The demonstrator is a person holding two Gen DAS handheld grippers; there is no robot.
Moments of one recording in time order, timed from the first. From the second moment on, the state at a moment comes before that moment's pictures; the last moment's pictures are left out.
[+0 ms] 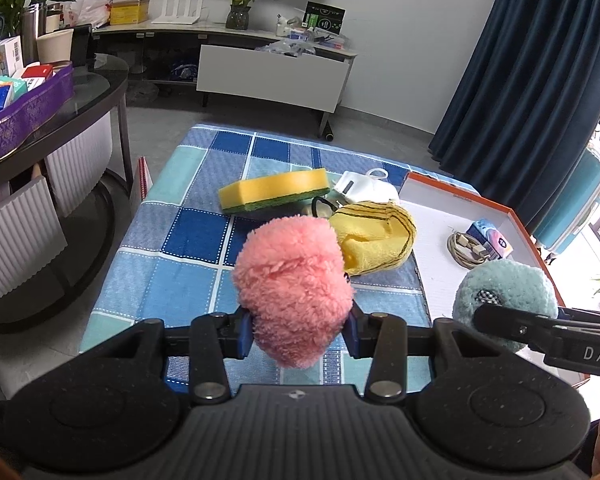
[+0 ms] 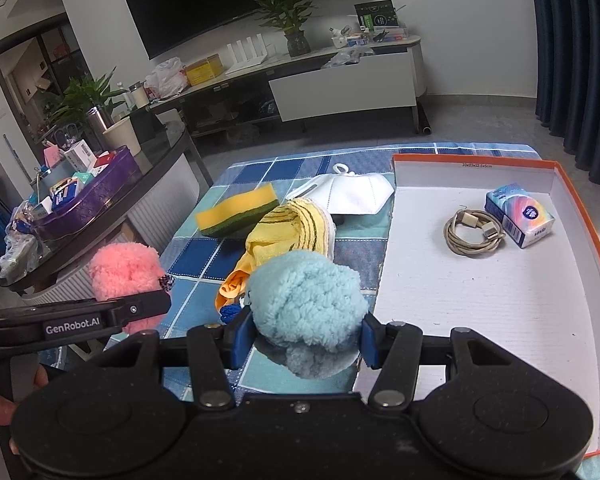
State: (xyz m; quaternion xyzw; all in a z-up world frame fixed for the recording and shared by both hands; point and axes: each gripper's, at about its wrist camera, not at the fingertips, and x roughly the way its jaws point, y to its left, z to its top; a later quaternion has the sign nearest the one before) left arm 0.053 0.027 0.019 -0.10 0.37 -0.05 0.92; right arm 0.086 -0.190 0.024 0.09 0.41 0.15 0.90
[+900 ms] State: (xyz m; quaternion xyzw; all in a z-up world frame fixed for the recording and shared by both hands) left arm 0.055 -0.004 0.022 -0.08 0.37 -0.07 0.92; right arm 0.081 -0.209 0.030 0.03 0.41 0.03 0.91
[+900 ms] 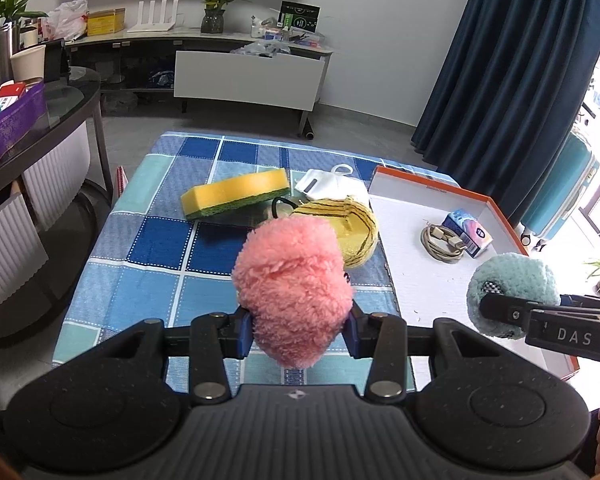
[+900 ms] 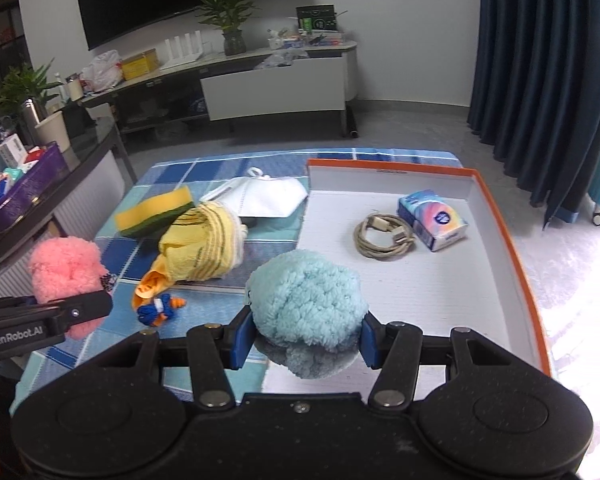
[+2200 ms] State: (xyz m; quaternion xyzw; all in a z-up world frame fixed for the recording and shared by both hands) left arm 0.065 -0.069 0.023 -0.04 0.37 -0.13 0.92; right arm 0.076 -0.251 0.032 0.04 0.42 -0.02 0.91
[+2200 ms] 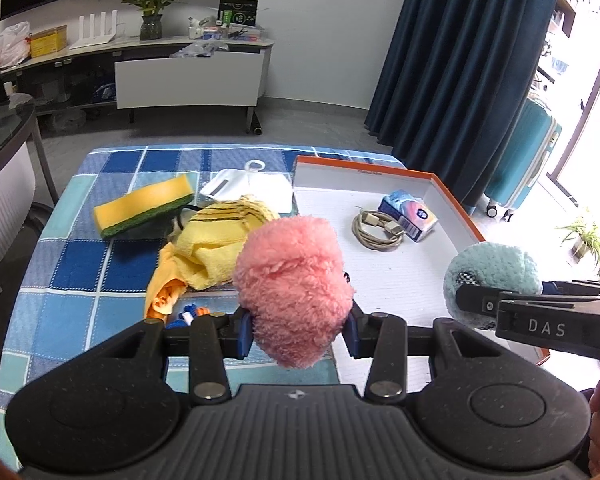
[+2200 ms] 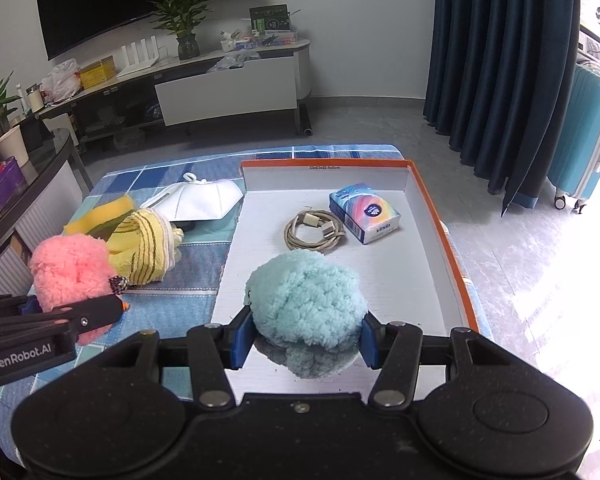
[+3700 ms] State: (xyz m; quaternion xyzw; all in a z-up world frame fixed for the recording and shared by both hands) left arm 0.111 -0.159 0.013 0.01 0.38 -0.19 0.91; right arm 0.114 -0.317 0.038 0.06 0.40 -0.06 0.91
